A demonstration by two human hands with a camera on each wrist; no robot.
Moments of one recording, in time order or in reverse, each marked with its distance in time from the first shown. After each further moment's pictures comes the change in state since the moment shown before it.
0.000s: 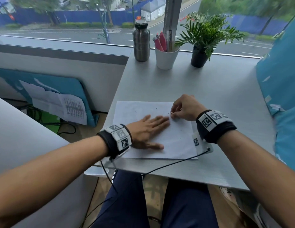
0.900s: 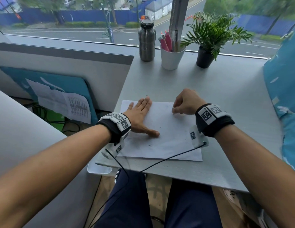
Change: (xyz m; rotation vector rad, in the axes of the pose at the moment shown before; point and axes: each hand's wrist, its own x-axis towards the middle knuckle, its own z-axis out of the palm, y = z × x) left_hand -0.001 -0.046 -0.011 -0.162 0.026 -0.423; right_hand 0.019 -0.020 -0.007 0.033 0.001 0.080
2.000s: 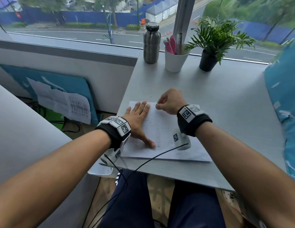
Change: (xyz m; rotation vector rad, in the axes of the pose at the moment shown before) left_hand -0.023 -0.010 0.003 -0.047 -0.034 -0.037; right_hand 0.021 -0.050 0.037 0.138 0.150 -0.070
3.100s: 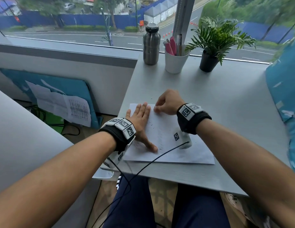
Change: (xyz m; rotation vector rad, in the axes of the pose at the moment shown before) left_hand -0.004 0.011 -0.007 0.035 -0.068 -0.067; right_hand 0.010 -0.004 0.004 -0.096 -0.053 -0.074
